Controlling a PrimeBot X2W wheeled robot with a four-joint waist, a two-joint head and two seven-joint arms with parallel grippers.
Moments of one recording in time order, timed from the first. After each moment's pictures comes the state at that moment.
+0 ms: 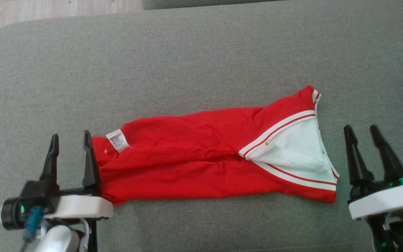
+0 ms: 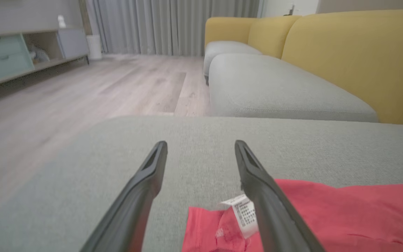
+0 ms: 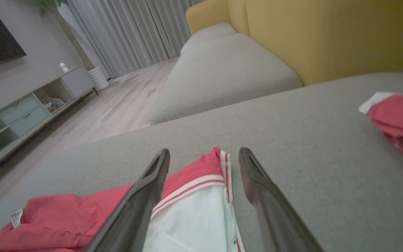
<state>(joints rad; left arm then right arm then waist) -0.10 0.39 -0.40 0.02 -0.56 0.38 -0.18 0.09 -0.12 -0.02 -0.16 0.46 0.13 0.11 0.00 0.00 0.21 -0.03</state>
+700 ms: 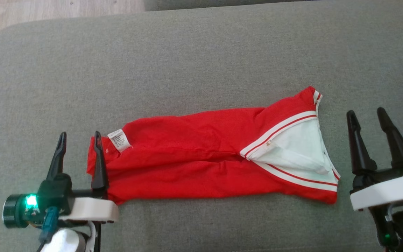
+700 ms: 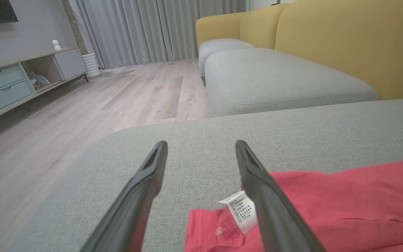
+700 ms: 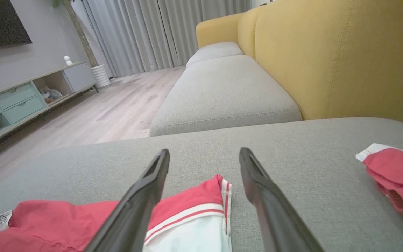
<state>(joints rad) -0.10 0.44 -0.48 -0.07 -0.41 0.48 -0.10 0.05 -0.11 -0.03 -0.26 0.31 0.13 0.14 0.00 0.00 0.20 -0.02</state>
